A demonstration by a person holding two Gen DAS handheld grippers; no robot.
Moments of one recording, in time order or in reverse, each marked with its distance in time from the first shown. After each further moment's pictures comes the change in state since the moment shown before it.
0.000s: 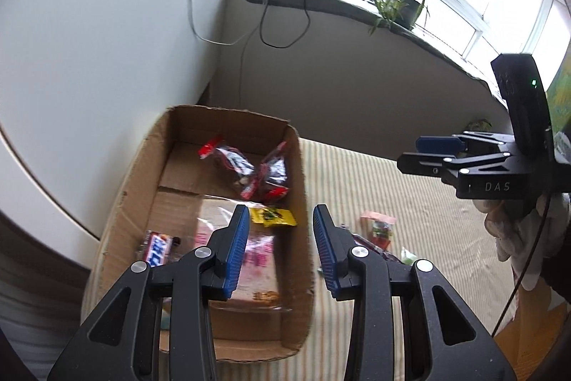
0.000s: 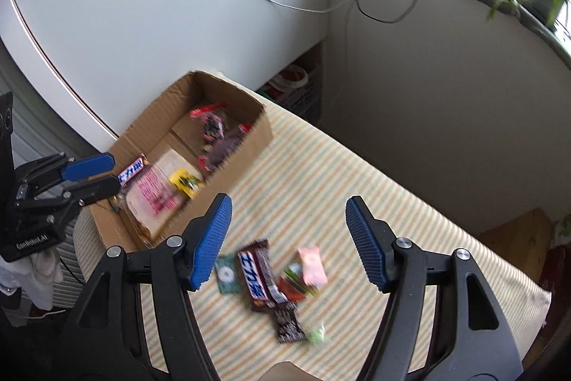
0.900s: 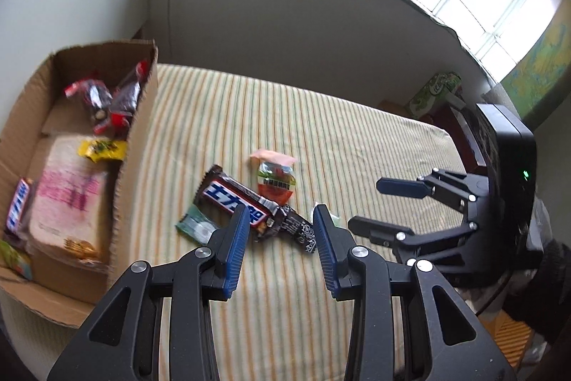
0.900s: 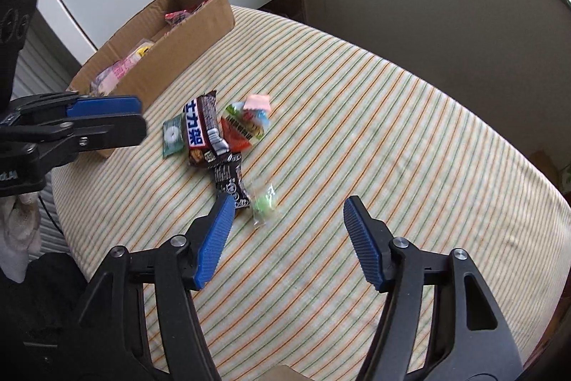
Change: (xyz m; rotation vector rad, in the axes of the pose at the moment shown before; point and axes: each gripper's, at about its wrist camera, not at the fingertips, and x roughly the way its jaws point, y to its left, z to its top) left arm 0.061 -0.107 -0.040 0.003 0.190 -0.127; right arm 0.009 -0.049 -0.139 0.020 0.081 0.011
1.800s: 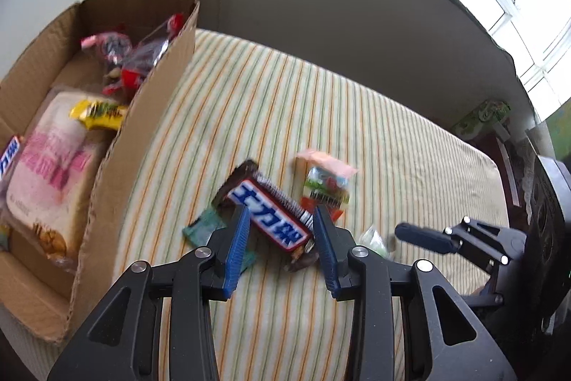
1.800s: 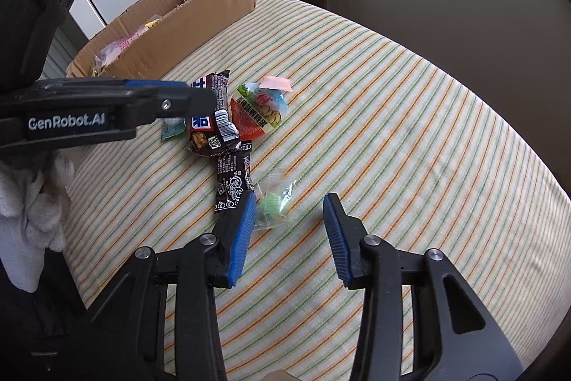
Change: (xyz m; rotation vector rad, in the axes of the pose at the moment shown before) left arm 0.047 0.013 -0.002 -0.154 0.019 0.143; right arm 0.034 0.009 -0.005 -0.087 -0.005 0.032
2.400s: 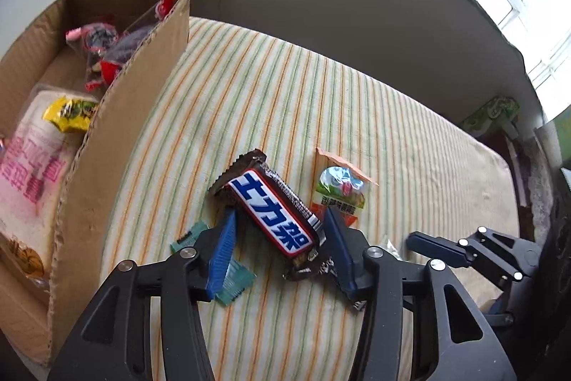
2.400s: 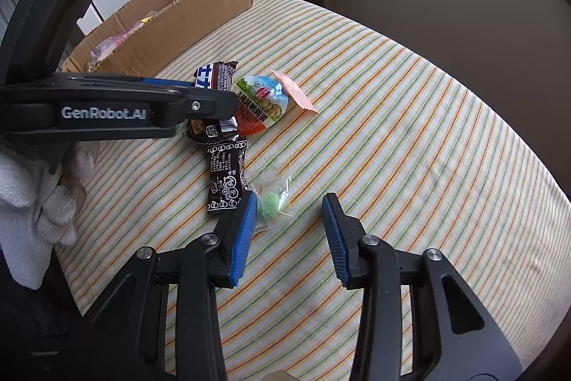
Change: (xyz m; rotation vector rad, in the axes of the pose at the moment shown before) left arm 0.021 -0.007 0.014 0.012 0.008 0.044; right arm 0.000 0.001 -0.002 -0.007 0.001 -0.029
